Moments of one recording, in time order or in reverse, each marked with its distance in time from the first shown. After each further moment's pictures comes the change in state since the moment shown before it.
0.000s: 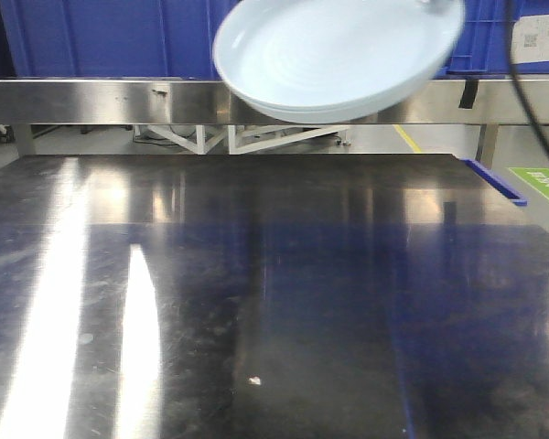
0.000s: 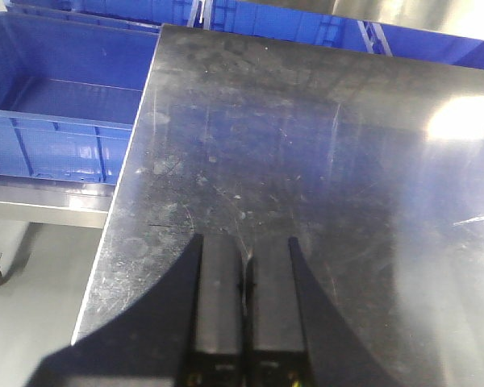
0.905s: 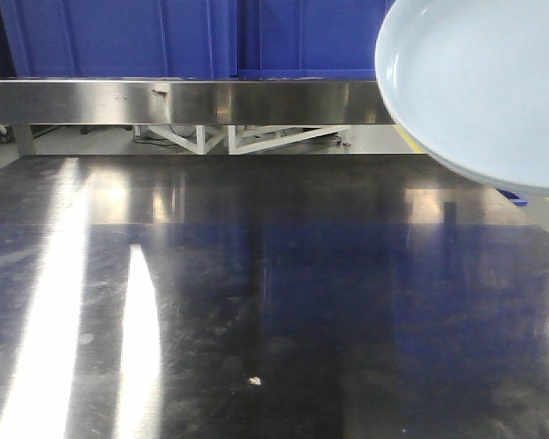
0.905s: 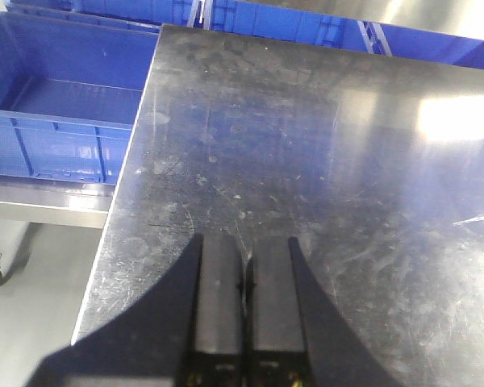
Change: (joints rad) left arm 0.000 0.000 0.000 0.000 0.000 0.000; right arm -0.176 -0.689 0.601 0.000 -0.125 0.000
